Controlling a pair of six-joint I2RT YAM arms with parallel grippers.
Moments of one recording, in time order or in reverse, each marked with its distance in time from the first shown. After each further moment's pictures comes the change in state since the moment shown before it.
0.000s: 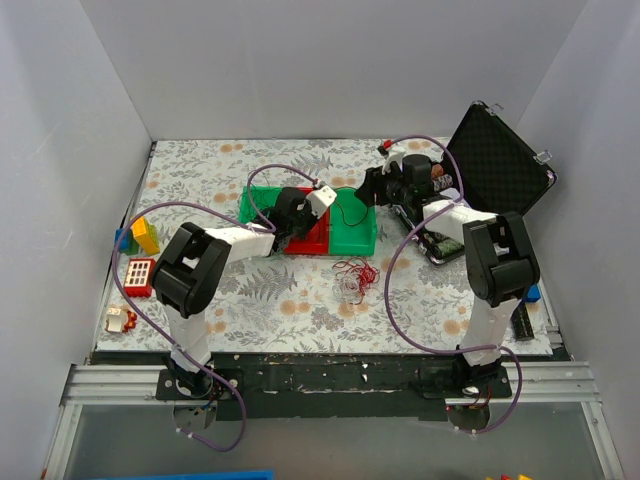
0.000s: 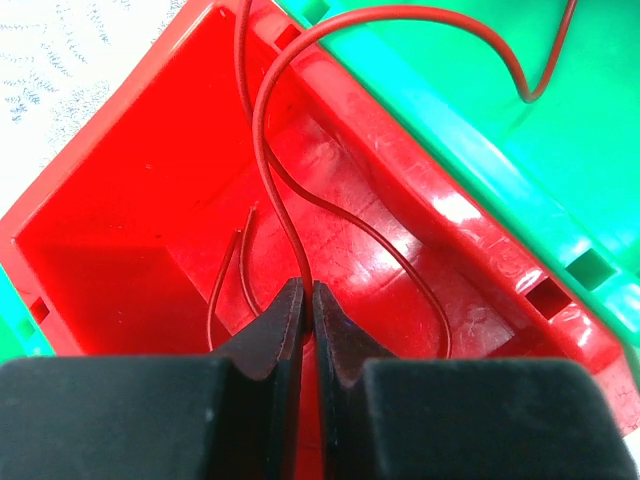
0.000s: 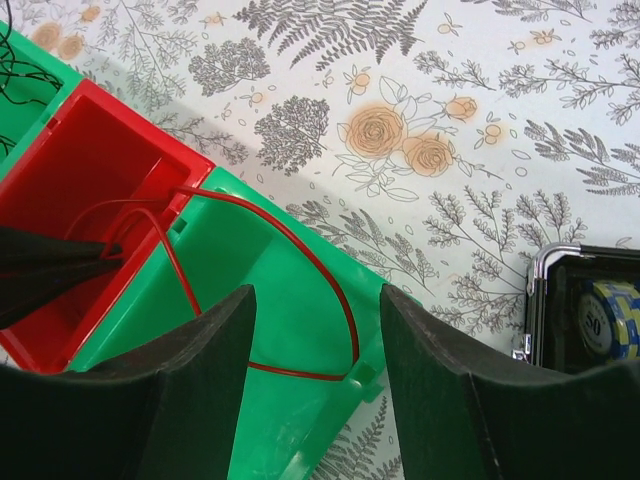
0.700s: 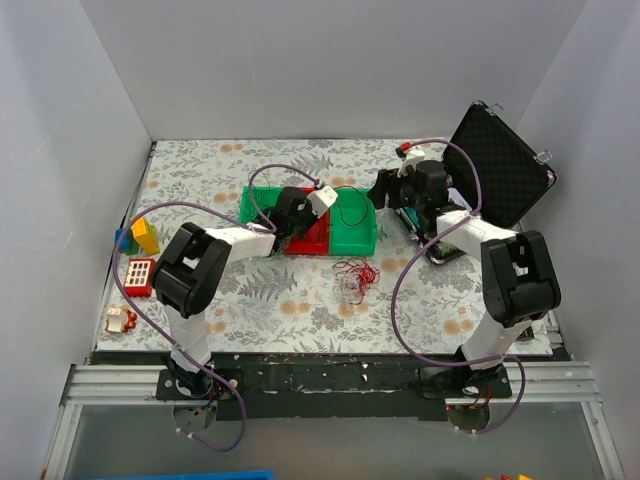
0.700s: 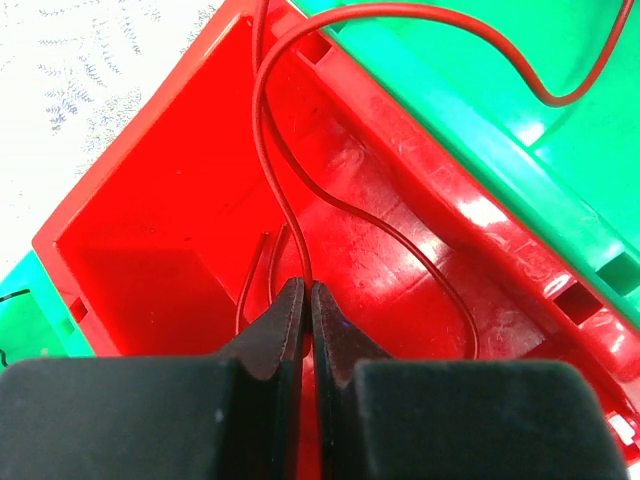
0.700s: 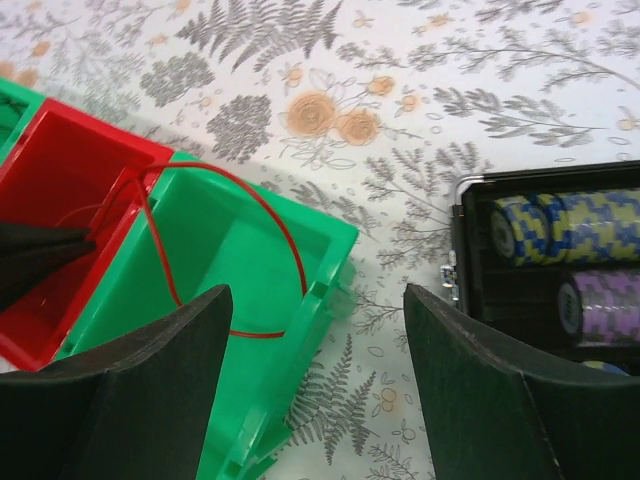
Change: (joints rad) left arm -0.005 0.000 0.002 0.012 -0.044 0.054; right arm -0.010 -0.182 -0.133 -0.012 0.171 0.036
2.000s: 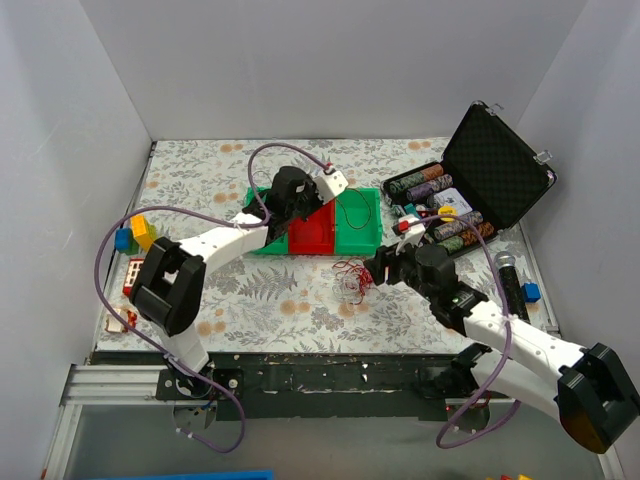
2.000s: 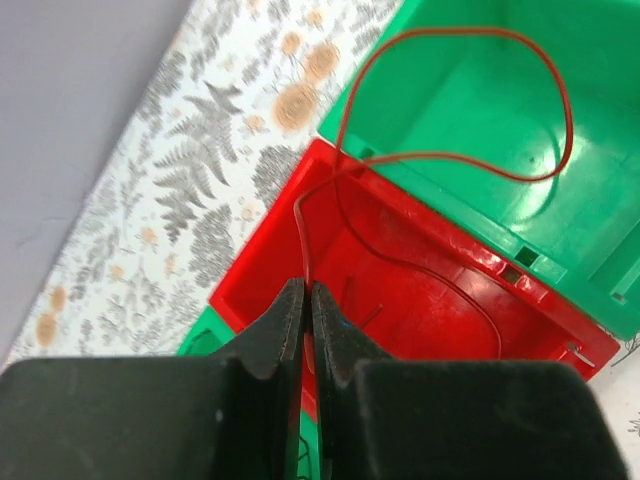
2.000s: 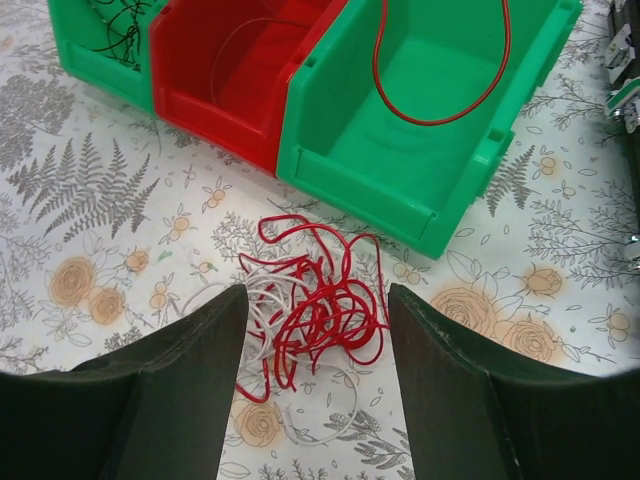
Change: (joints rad) left arm -0.028 -0.184 0.122 -0.175 0.093 0.176; right arm 0.369 -0.760 -0.632 -0.071 0.246 0.070
